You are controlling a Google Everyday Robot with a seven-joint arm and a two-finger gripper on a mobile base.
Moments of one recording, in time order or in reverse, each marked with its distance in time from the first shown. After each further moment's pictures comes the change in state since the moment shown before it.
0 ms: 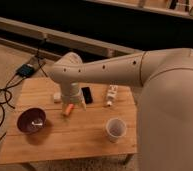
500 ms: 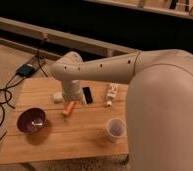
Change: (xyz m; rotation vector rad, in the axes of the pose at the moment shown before) arm -0.033 -0.005 0.021 0.017 0.026 -0.010
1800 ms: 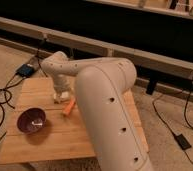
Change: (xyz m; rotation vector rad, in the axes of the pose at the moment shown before) arm -0.124 0.070 0.073 0.031 -0.006 -0.283
